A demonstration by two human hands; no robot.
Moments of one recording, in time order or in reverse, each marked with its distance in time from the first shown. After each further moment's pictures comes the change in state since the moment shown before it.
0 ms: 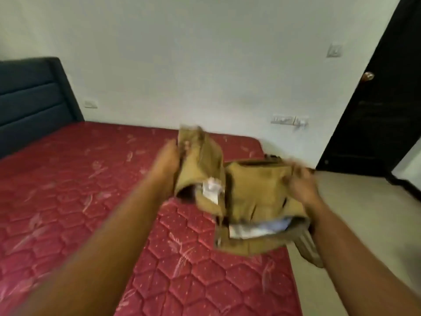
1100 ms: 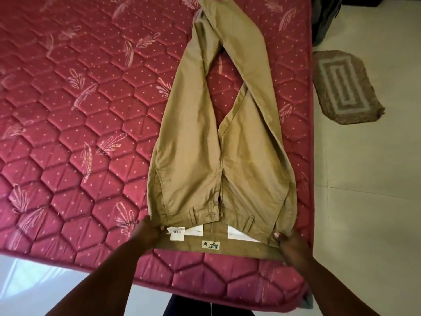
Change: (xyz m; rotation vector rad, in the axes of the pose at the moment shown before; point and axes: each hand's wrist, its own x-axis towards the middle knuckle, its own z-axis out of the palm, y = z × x) left_hand -0.296 -0.506 -0.194 0.950 0.103 -0.944; right_hand -0.328 0.468 -0.010 -0.494 -0.460 0.872
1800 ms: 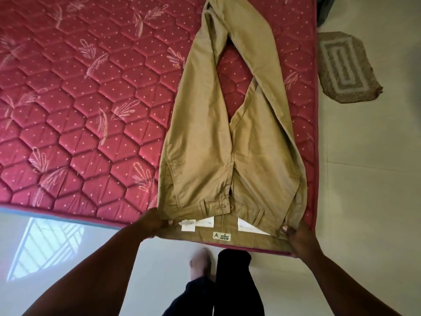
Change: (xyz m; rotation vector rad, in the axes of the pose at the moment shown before) left_hand -0.072 -0.070 -0.012 0.054 -0.245 0.015; right_hand -0.061 0.094 0.039 -0.104 0.026 0.033
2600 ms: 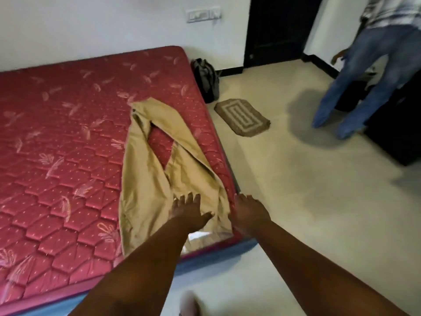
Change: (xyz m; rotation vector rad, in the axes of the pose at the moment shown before) left_hand -0.203 0.176 0.149 1.104 0.262 0.722; right_hand -0.167 0.016 -0.110 -0.456 0.323 -0.554
